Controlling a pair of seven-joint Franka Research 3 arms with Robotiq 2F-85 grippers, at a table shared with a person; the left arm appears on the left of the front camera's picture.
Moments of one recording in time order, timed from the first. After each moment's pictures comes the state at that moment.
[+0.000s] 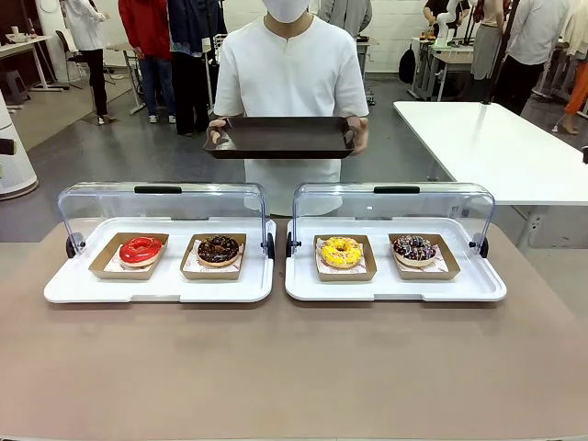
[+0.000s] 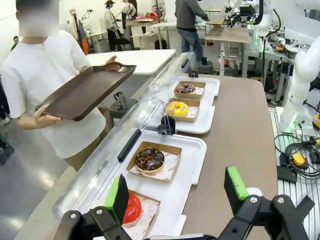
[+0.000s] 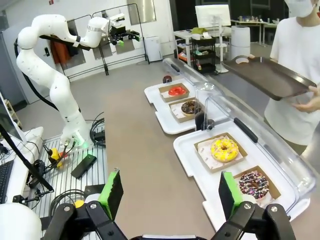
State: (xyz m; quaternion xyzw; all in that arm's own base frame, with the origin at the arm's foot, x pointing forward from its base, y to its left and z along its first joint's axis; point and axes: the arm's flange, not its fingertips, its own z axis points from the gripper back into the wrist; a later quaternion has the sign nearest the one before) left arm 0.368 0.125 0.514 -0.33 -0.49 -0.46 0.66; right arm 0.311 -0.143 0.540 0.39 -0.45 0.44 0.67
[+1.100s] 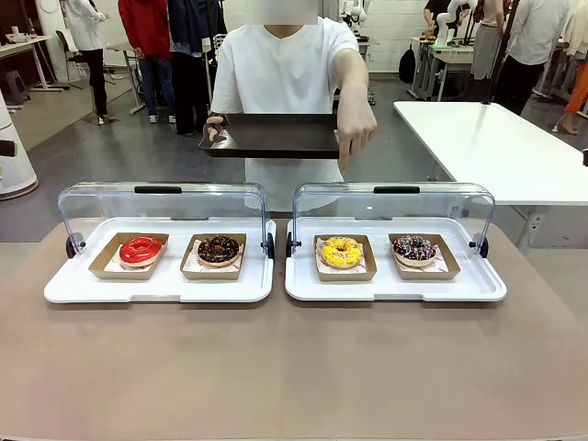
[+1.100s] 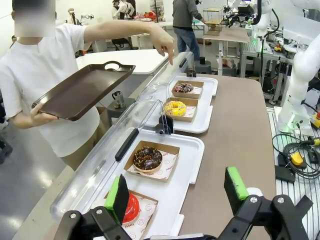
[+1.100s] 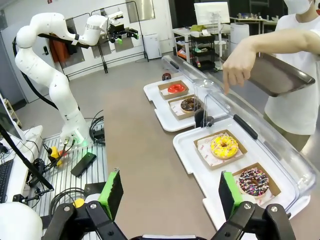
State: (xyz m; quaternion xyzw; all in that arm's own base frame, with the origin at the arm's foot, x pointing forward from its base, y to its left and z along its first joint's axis) left arm 0.367 0.124 0.513 -0.33 -0.49 -0.47 0.66; right arm 0.310 -0.143 0.539 0.38 -0.44 0.44 0.68
